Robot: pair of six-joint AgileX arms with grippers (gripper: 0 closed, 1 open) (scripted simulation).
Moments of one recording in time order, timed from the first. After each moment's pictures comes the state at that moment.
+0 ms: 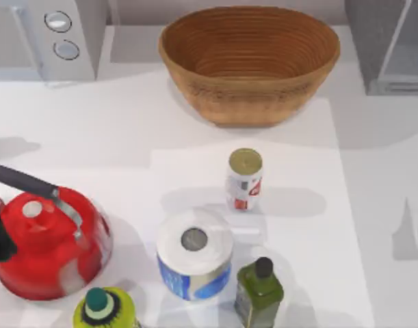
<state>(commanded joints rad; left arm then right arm) 0.00 0.00 0.00 0.00 0.00 0.00 0.00 0.00 0.00 0.00 0.00 0.00</state>
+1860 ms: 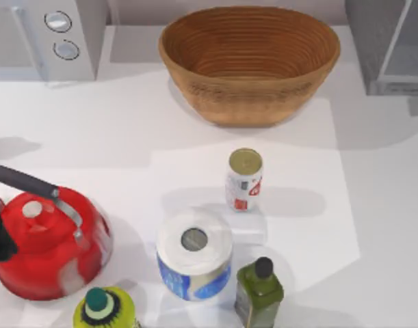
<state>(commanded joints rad) 0.00 0.00 0.00 0.00 0.00 0.00 -0.26 2.14 0.92 1.22 -0.22 0.01</state>
